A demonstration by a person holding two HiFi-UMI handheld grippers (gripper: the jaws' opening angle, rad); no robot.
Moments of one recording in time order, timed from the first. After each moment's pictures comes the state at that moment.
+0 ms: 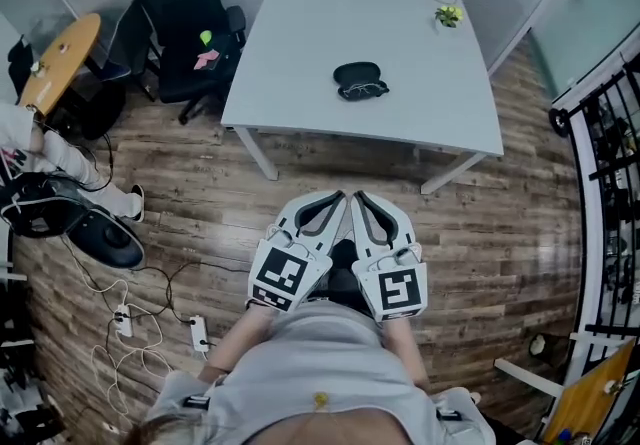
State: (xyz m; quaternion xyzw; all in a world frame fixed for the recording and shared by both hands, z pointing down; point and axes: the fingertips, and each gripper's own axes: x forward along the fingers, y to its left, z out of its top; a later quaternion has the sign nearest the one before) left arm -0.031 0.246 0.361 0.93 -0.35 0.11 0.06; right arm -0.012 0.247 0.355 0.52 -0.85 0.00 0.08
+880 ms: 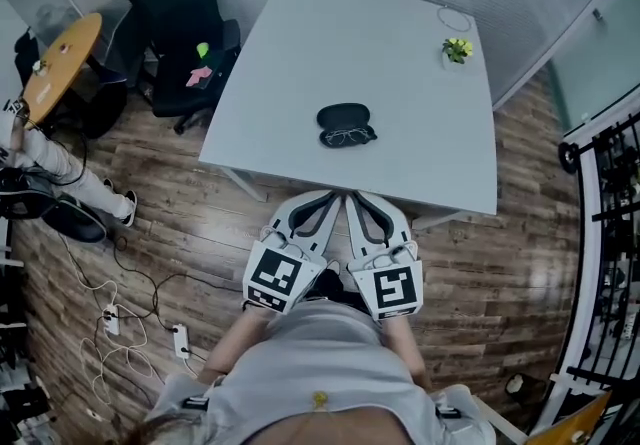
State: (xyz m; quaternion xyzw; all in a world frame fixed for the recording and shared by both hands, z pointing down) left arm 0.044 0.089 0.357 0.91 -0.40 0.11 0.07; right arm 0.065 0.087 0.353 0.47 -0.88 -0.01 0.09
